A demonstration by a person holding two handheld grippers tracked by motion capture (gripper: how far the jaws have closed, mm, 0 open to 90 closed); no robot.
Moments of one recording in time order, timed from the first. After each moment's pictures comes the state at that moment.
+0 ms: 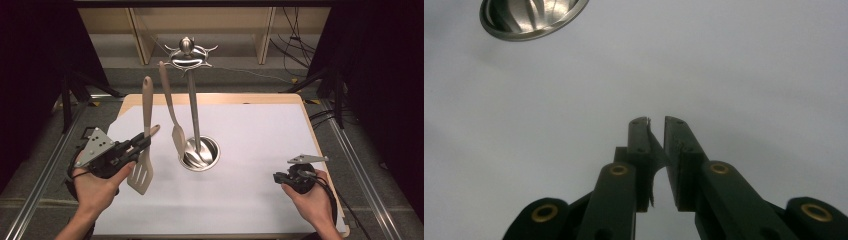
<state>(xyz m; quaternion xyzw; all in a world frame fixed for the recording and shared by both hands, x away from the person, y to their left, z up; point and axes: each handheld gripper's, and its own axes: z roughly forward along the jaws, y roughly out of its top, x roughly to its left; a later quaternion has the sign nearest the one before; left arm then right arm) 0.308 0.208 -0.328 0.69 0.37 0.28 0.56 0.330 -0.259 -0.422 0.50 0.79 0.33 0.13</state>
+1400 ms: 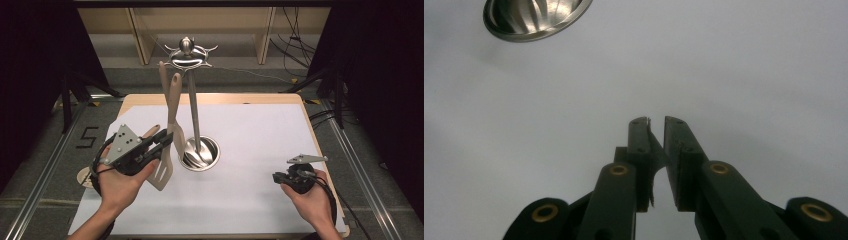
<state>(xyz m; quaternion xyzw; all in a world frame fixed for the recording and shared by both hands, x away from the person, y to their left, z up) 0.315 0.161 -0.316 0.70 0.32 0.29 0.57 0.329 -0.257 -0.421 0.51 0.79 0.32 0.12</state>
